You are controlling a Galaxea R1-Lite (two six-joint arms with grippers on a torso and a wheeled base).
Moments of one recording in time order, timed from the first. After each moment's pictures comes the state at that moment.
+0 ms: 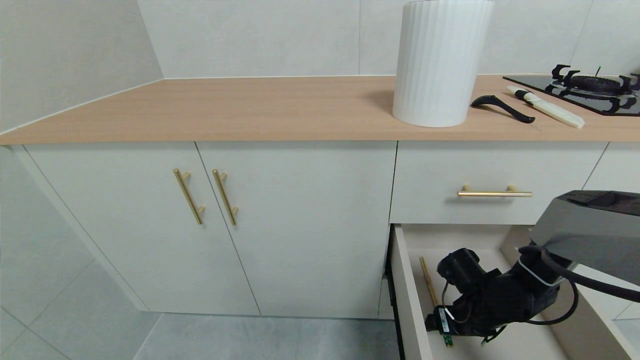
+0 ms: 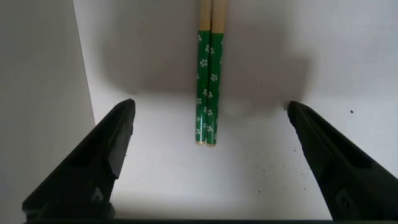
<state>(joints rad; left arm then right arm) 0.00 0.00 0.00 0.00 0.01 0.00 0.42 2.24 -0.83 -0.24 -0.08 0.40</state>
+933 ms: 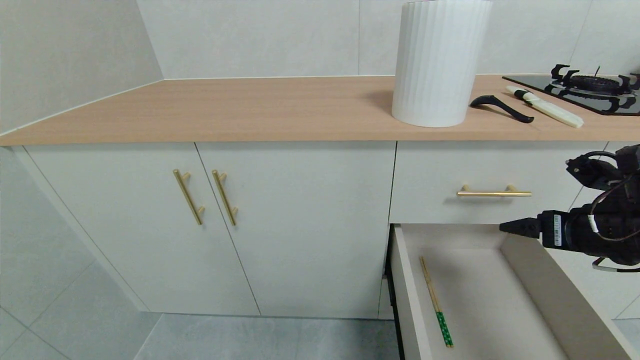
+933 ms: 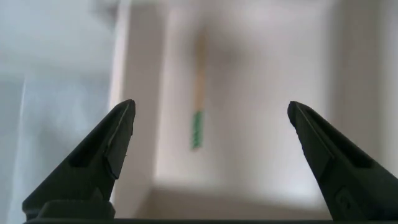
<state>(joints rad) 0.00 0.00 0.00 0.00 0.01 0.00 0.15 1.46 -0.84 -0.01 0.01 0.23</state>
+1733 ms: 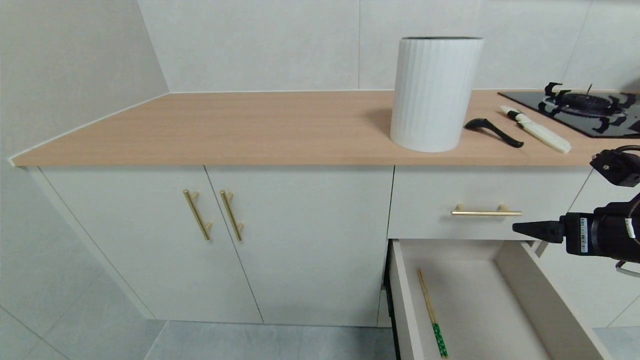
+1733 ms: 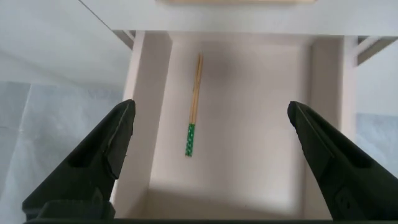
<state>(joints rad) 0.00 0.00 0.00 0.00 0.01 0.00 0.15 1.36 -0.79 -0.01 0.06 0.14</state>
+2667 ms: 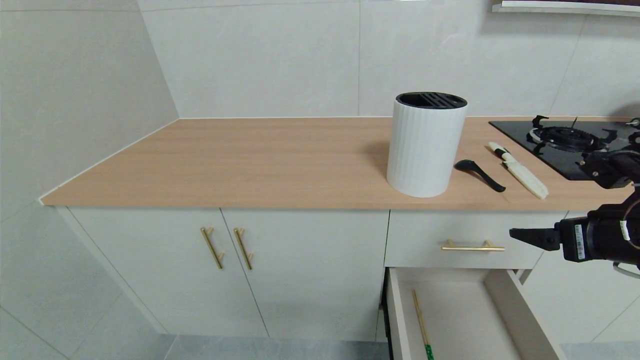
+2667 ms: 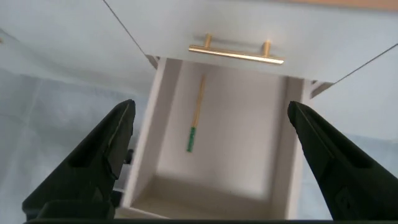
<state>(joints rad) 0.00 0.00 0.00 0.00 0.01 0.00 0.16 1.36 -0.78 -0.07 0.05 0.00</state>
